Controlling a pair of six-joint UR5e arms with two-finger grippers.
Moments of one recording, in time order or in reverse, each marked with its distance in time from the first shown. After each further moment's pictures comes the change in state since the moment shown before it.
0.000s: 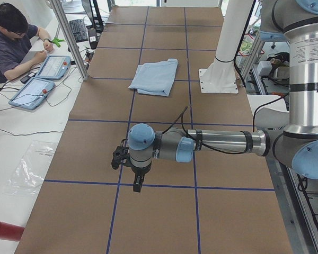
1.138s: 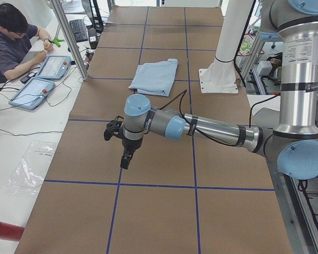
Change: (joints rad) left arm 0.059 -0.042 -0.099 -0.023 0.092 -0.053; right arm -0.033 0.013 0.025 -0.022 0.001 0.043
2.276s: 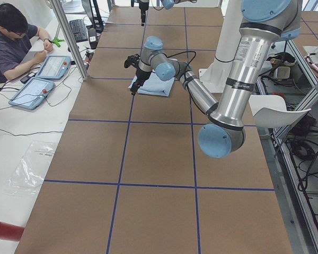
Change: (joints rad) left arm 0.553 -0.299 -0.266 0.064 0.288 -0.429; right arm -0.459 0.499 0.090 -0.103 -0.162 0.574
